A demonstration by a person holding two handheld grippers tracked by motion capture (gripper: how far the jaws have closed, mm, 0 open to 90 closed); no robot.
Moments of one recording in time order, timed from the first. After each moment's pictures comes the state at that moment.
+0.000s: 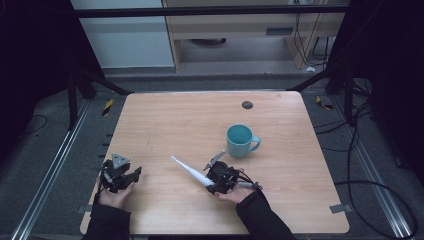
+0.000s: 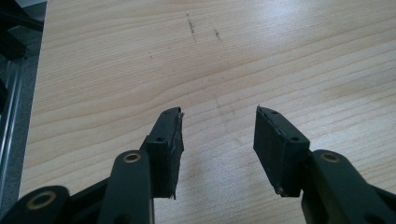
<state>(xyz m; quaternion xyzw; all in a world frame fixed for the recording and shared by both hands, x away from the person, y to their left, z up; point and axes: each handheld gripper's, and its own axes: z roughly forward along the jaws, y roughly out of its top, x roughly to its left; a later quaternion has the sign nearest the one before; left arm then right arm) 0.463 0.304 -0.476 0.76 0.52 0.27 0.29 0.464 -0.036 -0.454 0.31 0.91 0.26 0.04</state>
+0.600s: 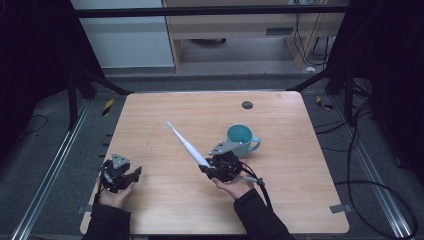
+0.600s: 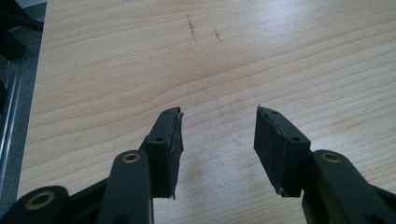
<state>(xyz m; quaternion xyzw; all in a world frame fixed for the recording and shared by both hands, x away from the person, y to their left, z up) 0.463 0.304 -0.477 0.75 0.52 0.27 0.30 0.468 -0.046 -0.417 0.32 0.83 0.44 0.11</state>
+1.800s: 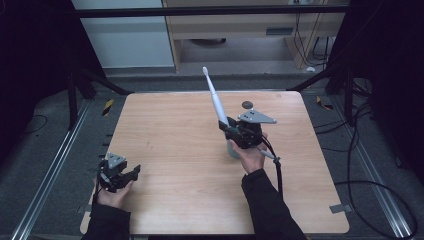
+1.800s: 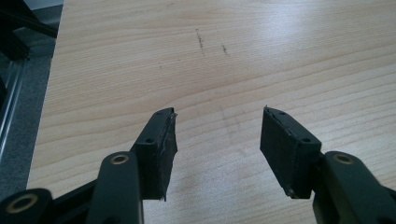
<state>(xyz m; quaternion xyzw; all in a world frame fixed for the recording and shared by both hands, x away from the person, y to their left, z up) 0.461 0.309 -0.472 0.73 0.53 0.28 0.32 0.524 -0.100 -0.376 0.39 0.70 0.55 0.23</state>
